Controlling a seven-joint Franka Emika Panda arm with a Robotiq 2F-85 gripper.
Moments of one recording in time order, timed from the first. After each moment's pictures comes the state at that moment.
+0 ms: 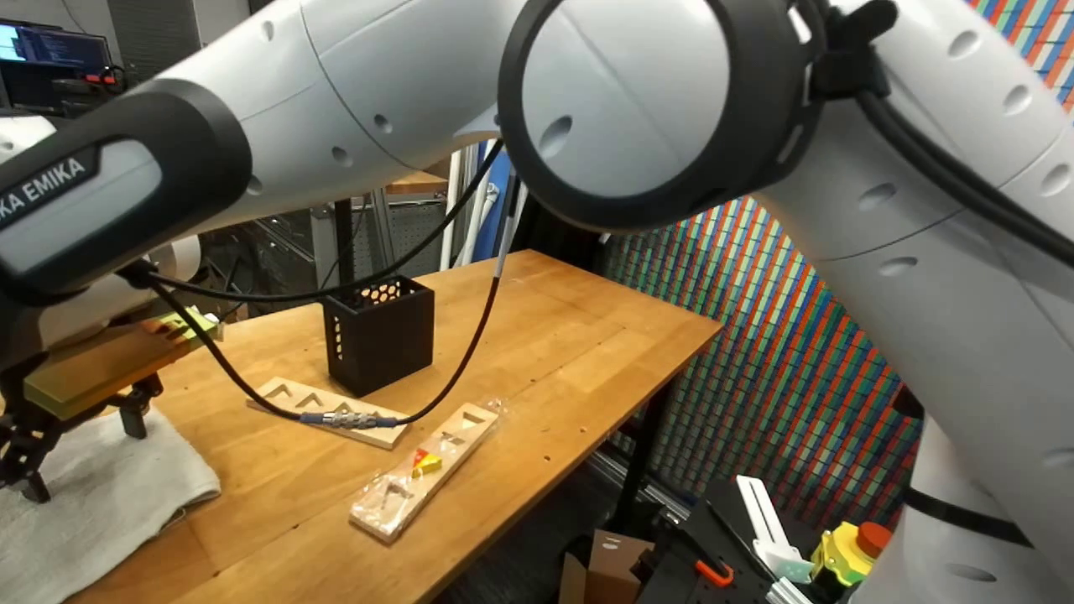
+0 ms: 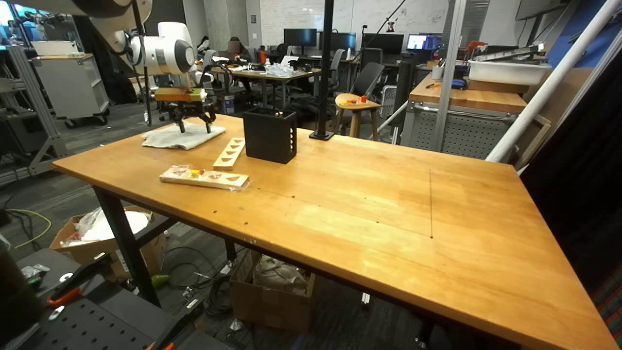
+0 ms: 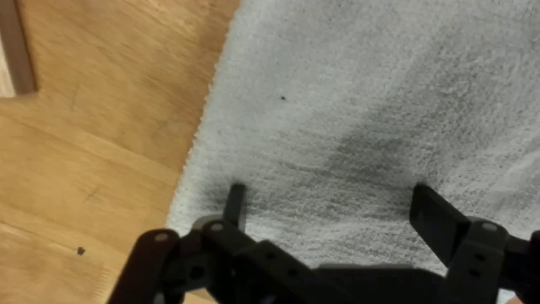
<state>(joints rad) 0.40 0.90 0.16 -1.23 -0.19 2.21 0.09</state>
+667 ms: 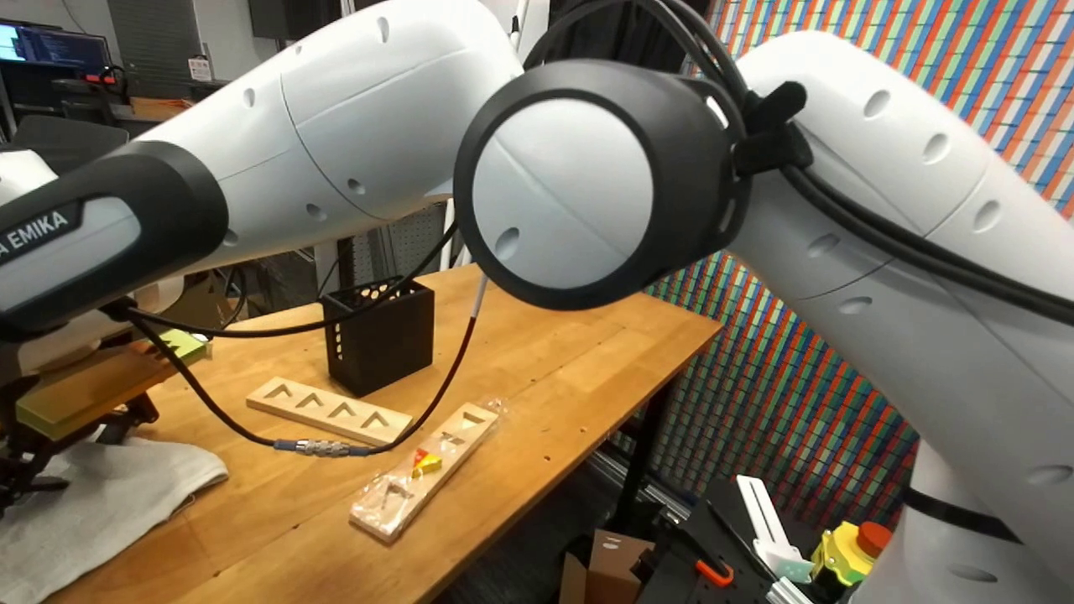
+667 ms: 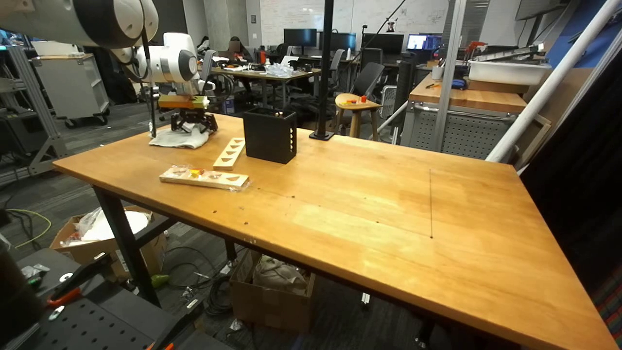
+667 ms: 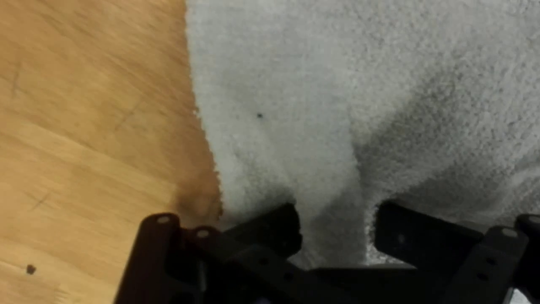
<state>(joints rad) 0.41 1.02 0.16 -1.07 -0.17 2.15 0.06</state>
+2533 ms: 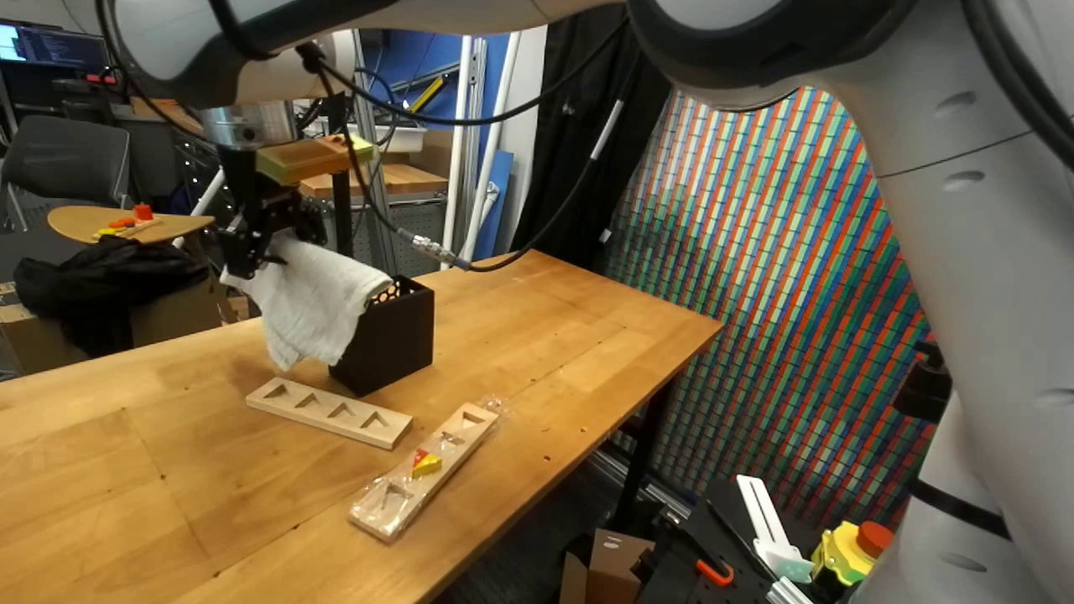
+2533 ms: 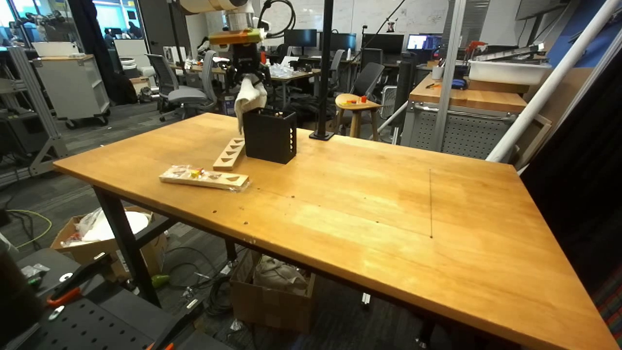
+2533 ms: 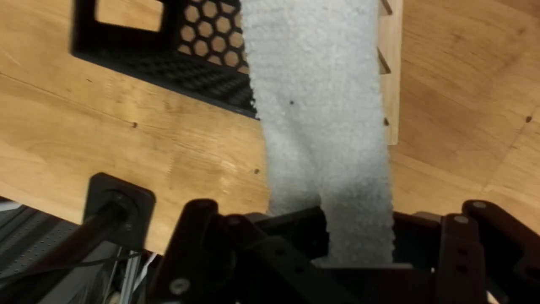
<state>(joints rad) 0.17 0.63 0.09 -1.26 -0.18 1.90 -0.09</state>
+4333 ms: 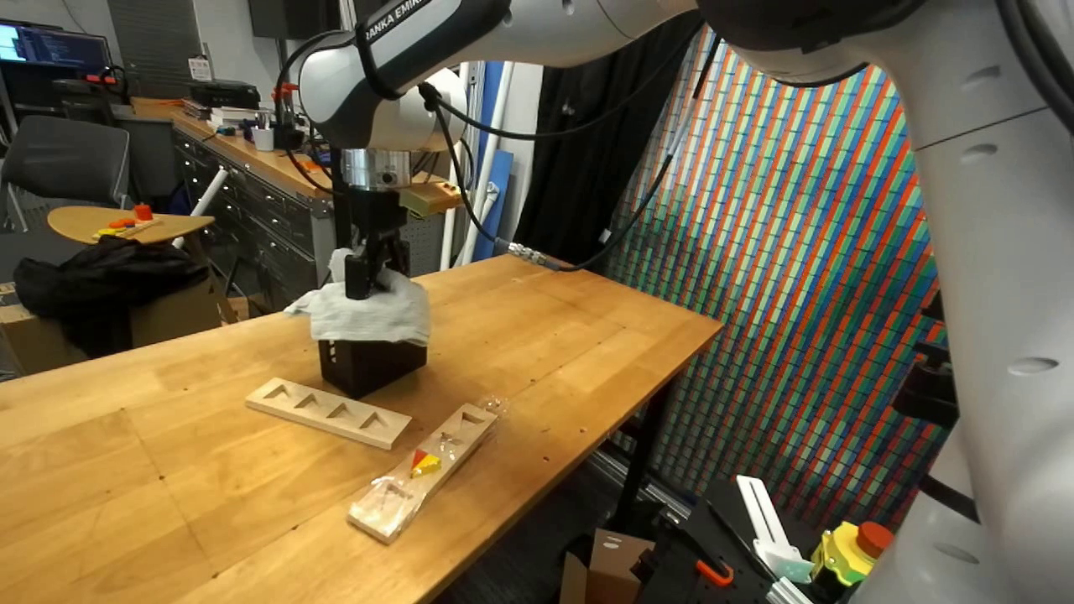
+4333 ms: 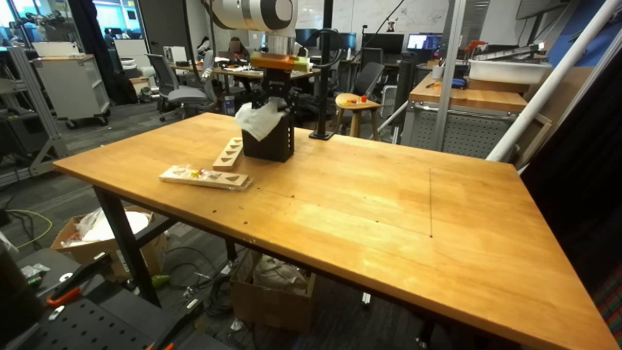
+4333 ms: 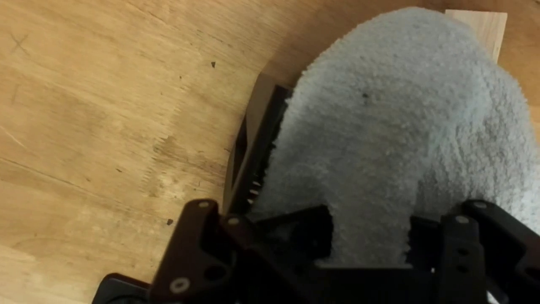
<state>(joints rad) -0.04 0.54 0.10 -1.53 -0.02 2.02 -0.45</state>
